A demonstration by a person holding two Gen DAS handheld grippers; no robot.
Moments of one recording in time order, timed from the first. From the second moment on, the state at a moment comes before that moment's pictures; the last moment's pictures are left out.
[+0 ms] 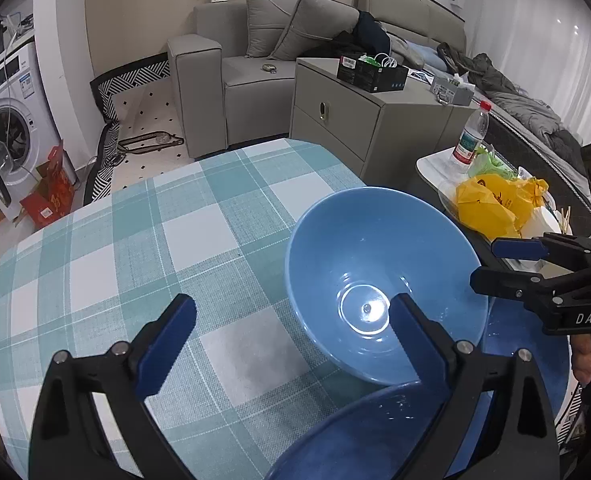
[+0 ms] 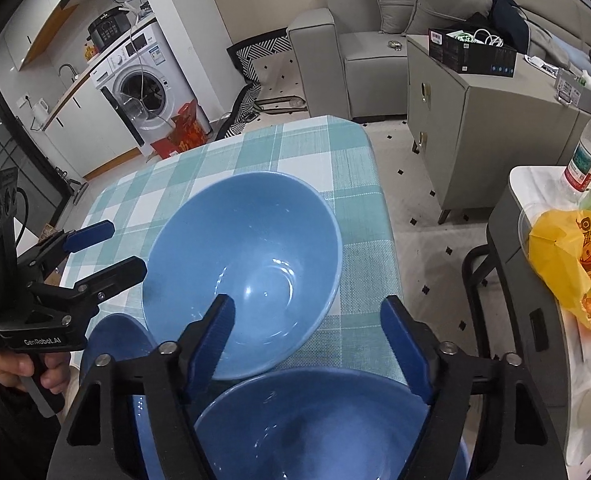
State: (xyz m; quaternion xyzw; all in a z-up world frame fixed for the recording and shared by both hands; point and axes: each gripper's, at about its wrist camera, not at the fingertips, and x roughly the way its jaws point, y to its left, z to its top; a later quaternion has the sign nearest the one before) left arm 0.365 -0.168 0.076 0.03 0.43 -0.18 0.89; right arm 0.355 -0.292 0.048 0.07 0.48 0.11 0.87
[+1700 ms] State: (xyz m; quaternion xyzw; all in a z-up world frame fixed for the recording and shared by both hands) left arm 0.371 -0.182 0.062 0.03 0.45 -0.19 0.87; right arm 0.356 -0.288 0.039 0.05 0.48 0.10 0.87
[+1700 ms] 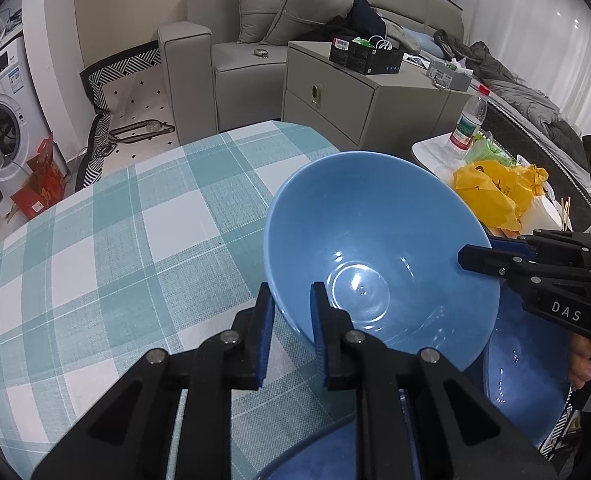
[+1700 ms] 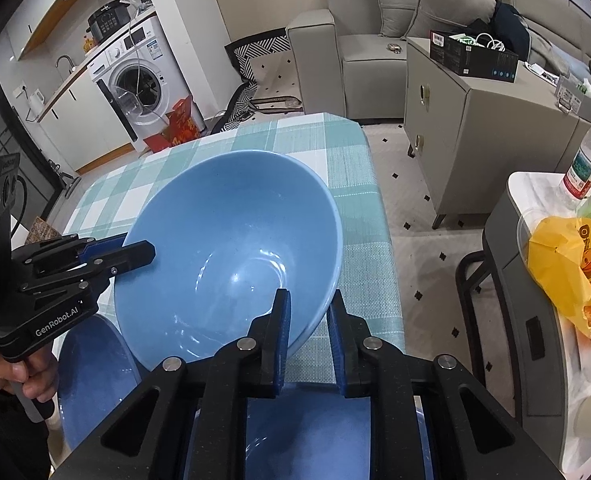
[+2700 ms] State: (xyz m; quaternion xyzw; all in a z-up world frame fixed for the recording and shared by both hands) left arm 0.317 -0.167 0.132 0.02 0.37 -0.20 0.91; right arm 0.296 -0.277 0.117 0.02 0.41 0.10 0.91
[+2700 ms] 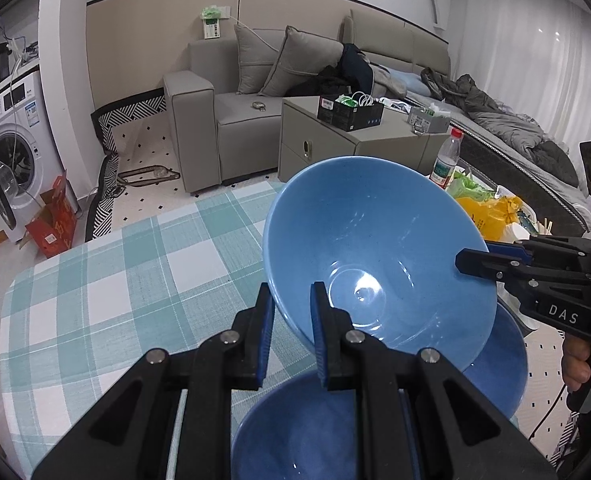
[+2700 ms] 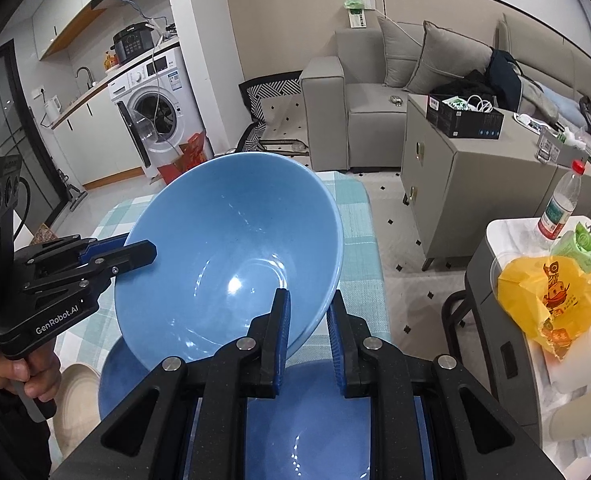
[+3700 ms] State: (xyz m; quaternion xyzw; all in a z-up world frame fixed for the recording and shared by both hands) left arm 0.235 -0.122 0.138 0.00 0.34 -0.19 0.92; right arm 0.218 -0.227 0.136 -0.02 0.39 0.13 0.91
